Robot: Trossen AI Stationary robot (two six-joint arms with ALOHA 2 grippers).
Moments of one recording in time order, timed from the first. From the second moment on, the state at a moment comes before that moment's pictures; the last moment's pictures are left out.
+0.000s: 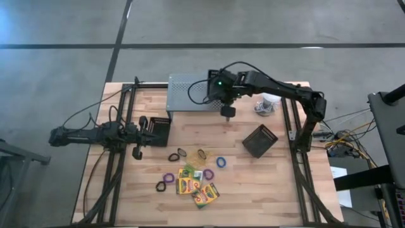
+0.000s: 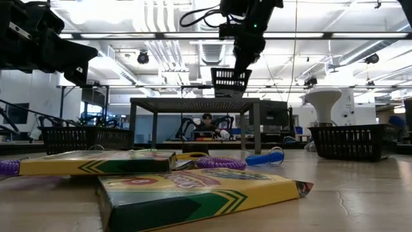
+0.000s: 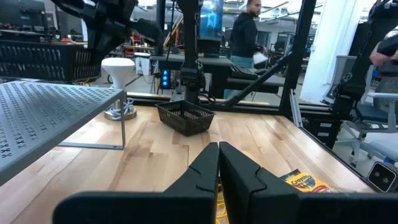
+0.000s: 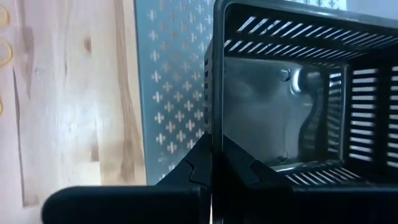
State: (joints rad) left arm -0.05 0.02 0.00 0.01 0.00 -0.08; right arm -0.36 1.79 1.71 -1.00 0.13 -0.34
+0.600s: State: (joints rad) left arm -0.05 0.02 0.00 0.01 0.00 -0.08; right arm -0.35 1.79 1.68 -0.99 0.13 -0.27
